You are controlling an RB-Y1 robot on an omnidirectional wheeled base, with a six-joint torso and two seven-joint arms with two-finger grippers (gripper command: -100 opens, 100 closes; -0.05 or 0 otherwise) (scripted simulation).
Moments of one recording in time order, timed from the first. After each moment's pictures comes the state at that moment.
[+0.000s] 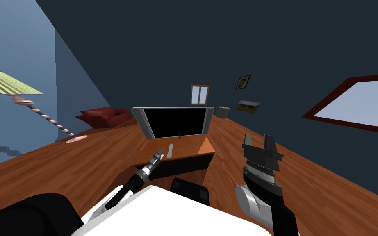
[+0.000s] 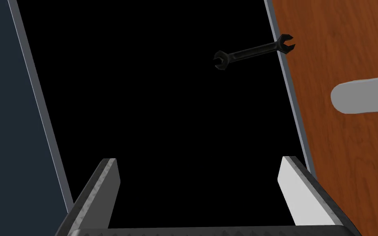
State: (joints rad) left arm 0.73 0.54 -0.15 -1.91 0.19 -0.31 0.02; right arm 0.47 -0.02 -0.01 -2.29 -0.12 -0.56 0.02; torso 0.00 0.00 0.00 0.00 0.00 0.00
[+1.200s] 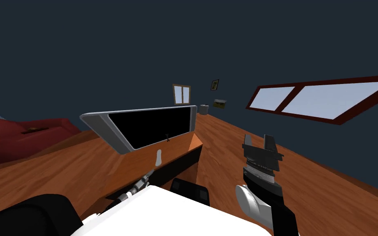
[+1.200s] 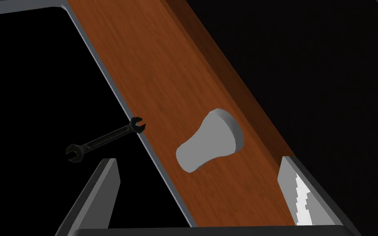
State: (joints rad) left arm 0.78 0.75 -0.31 -1.58 0.30 -0.28 0.11; right arm 0.47 -0.02 -0.01 -2.29 -0.12 -0.56 0.02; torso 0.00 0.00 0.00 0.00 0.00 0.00
